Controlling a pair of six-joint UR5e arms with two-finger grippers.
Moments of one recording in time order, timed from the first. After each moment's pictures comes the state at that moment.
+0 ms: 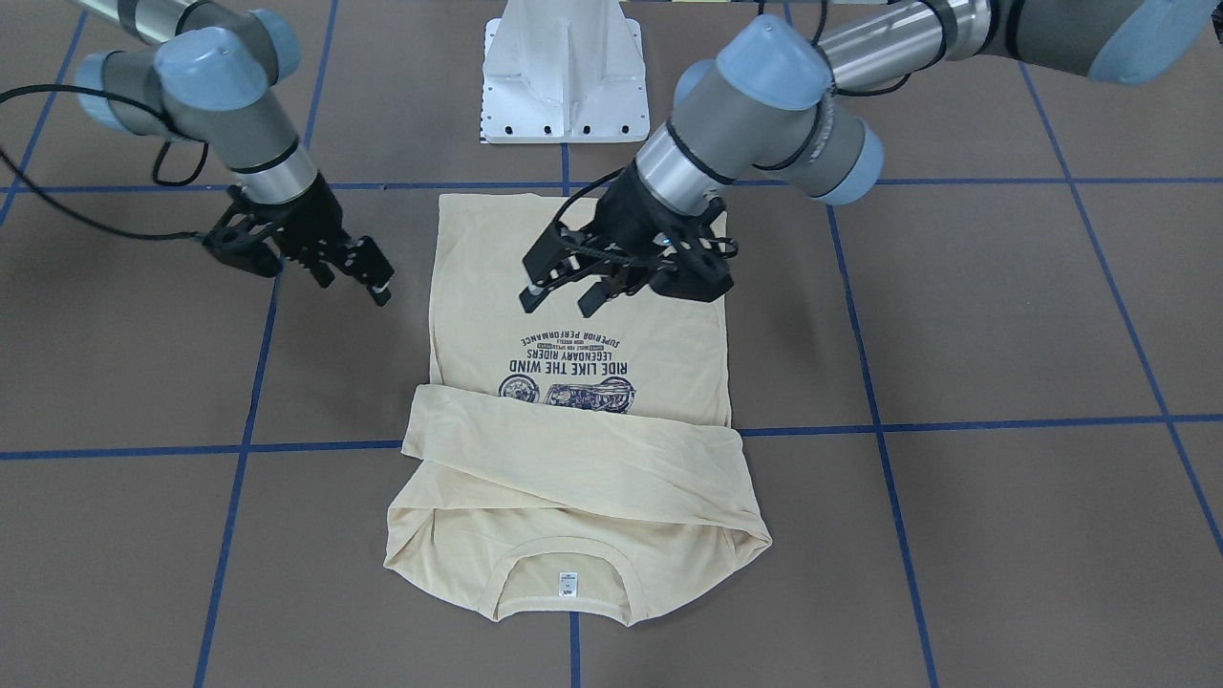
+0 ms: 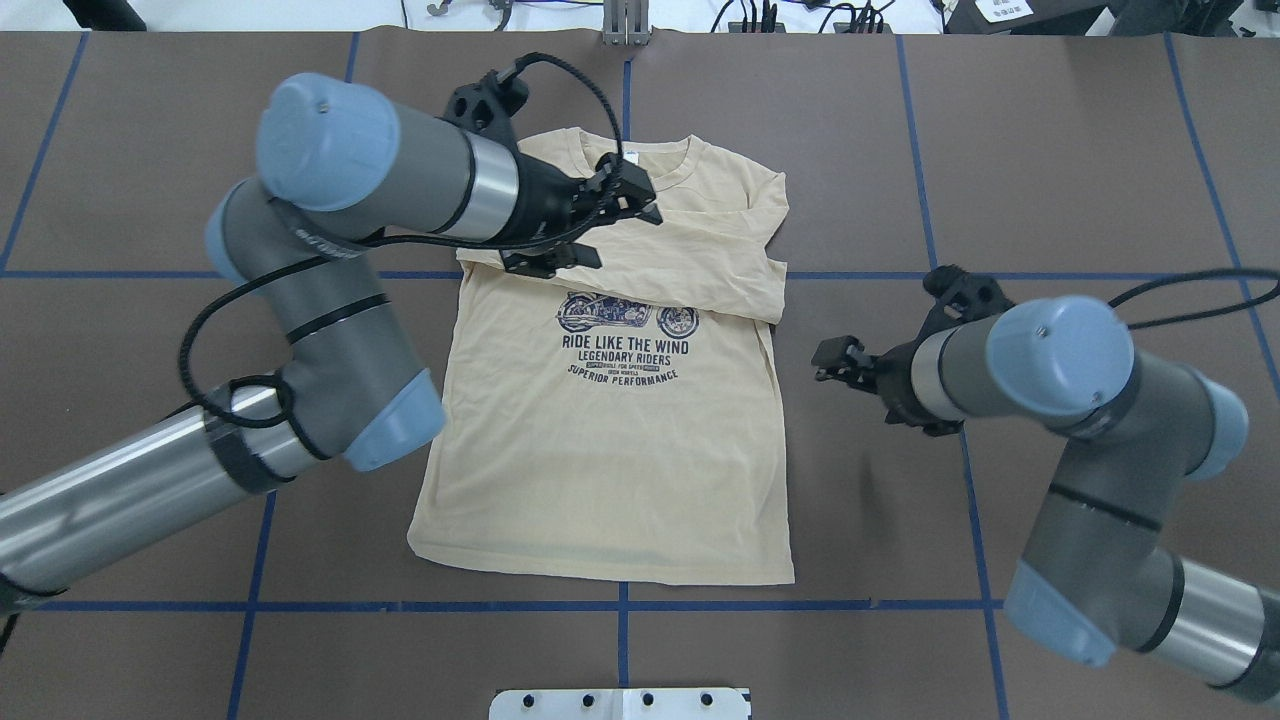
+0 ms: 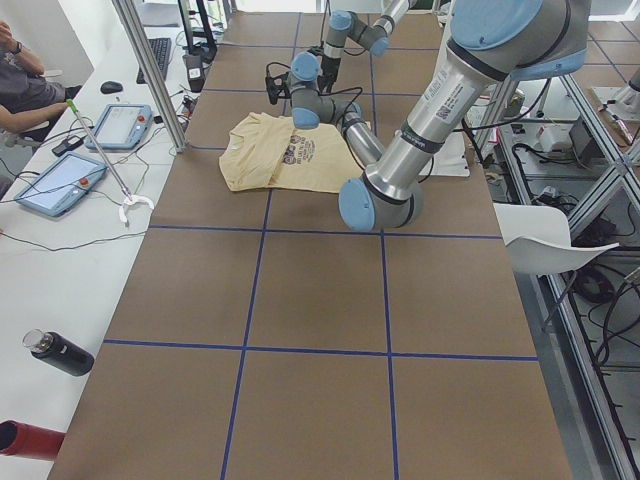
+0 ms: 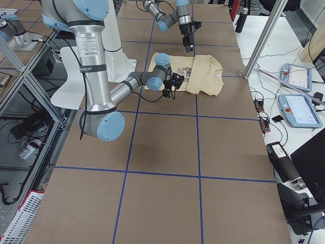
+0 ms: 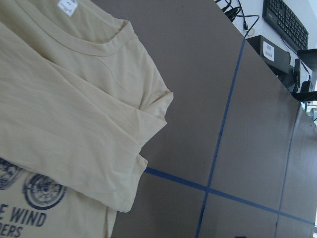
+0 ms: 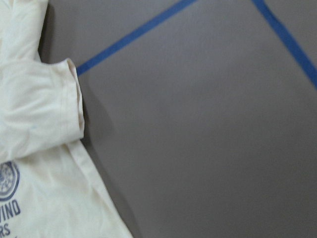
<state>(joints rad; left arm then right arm) -0.68 -2.23 -1.63 -2.29 -1.97 -1.68 0.48 -1.38 1.91 -1.16 1.72 1.81</state>
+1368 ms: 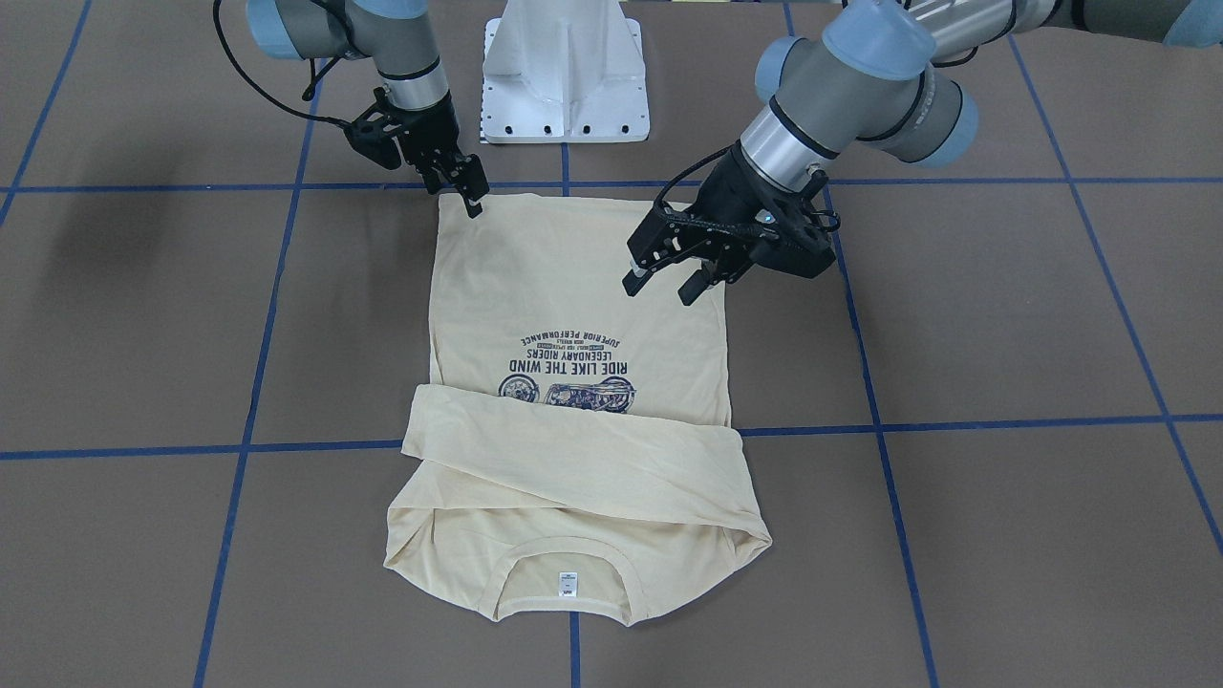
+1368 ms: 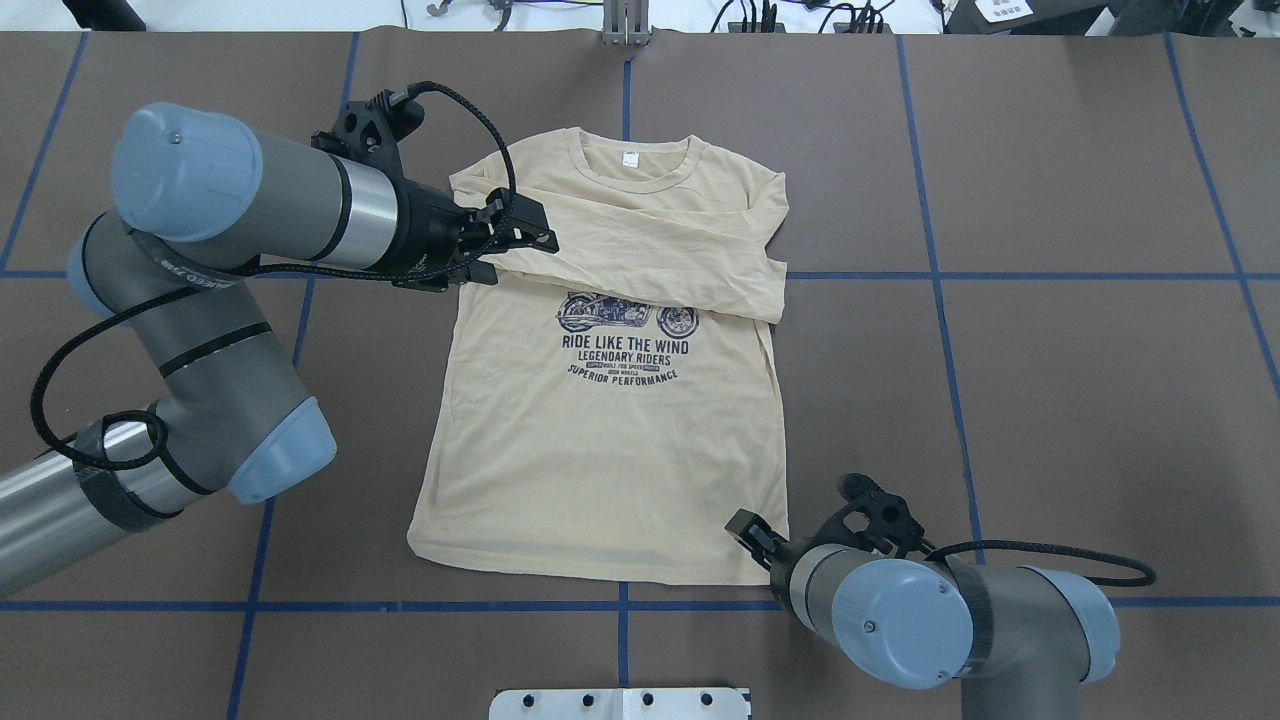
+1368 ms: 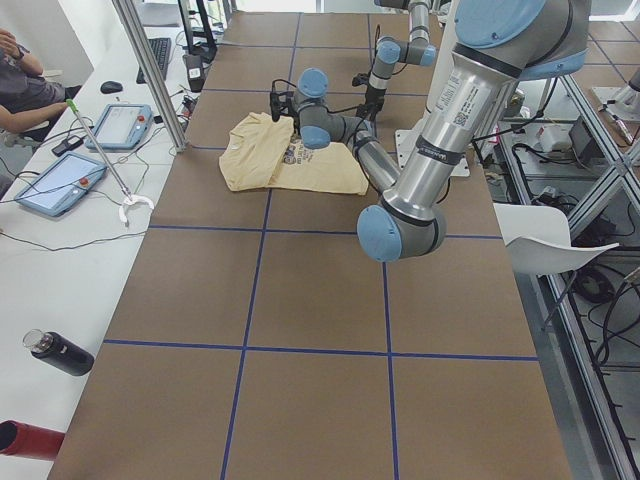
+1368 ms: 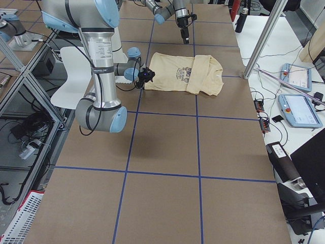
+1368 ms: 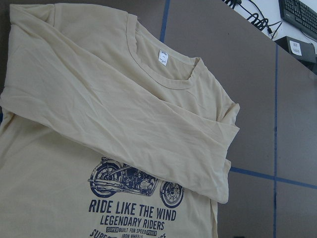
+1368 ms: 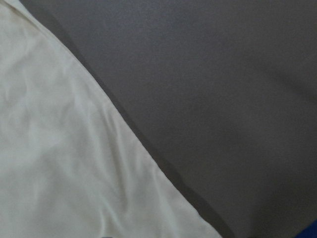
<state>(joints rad) -0.70 -2.10 -1.73 -2.23 -1.97 -1.56 0.14 -1.33 1.98 -1.35 1.46 2.22</state>
